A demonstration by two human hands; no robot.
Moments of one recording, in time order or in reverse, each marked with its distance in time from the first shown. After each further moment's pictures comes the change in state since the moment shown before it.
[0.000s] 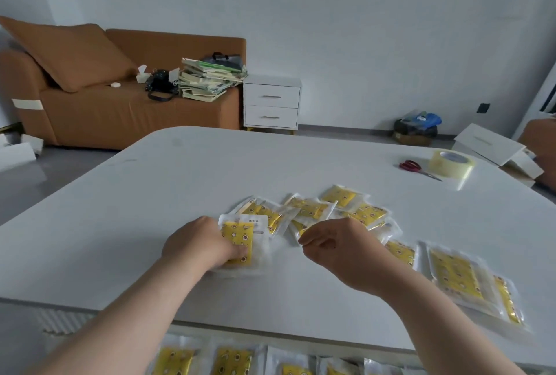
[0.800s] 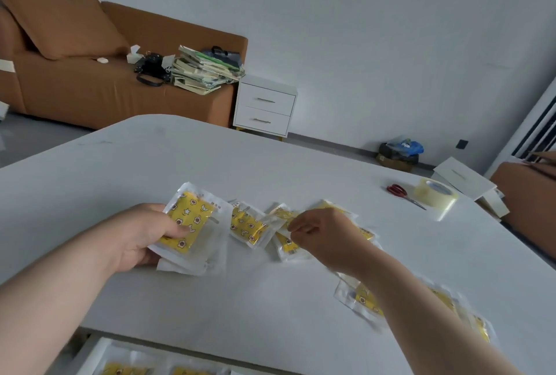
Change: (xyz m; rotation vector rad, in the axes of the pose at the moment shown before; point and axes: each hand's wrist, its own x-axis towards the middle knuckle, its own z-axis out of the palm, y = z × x) left_hand 0.035 -0.037 -0.016 -1.010 -0.291 -0.139; right_hand 0.064 0.016 -0.009 -0.138 -0.001 -0.019
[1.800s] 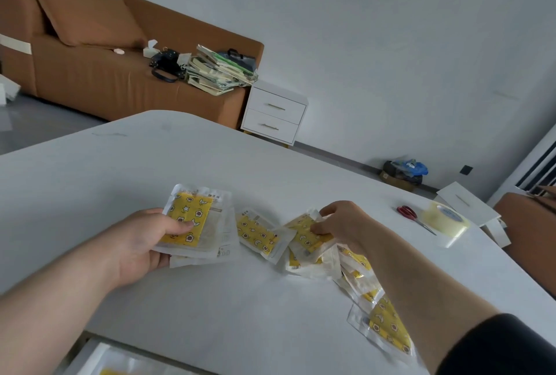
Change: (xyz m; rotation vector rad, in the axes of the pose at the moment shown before) left_hand 0.014 -0.021 -0.014 -0.388 -0.080 0.035; right_hand 0.087 0.012 -0.011 0.032 0.026 0.472
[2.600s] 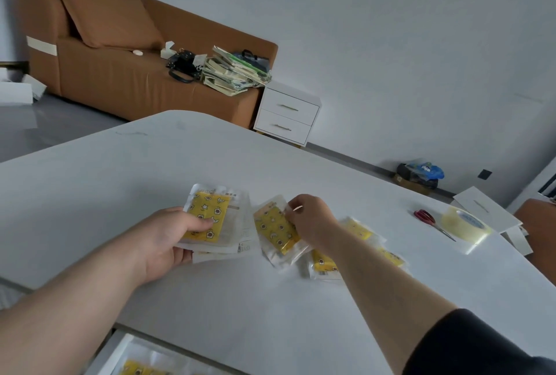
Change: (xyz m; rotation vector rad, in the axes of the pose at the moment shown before) left_hand -0.001 -0.002 -0.002 -0.089 -0.014 0.013; right_hand -0.019 -0.045 0.067 -0.041 0.005 -0.303
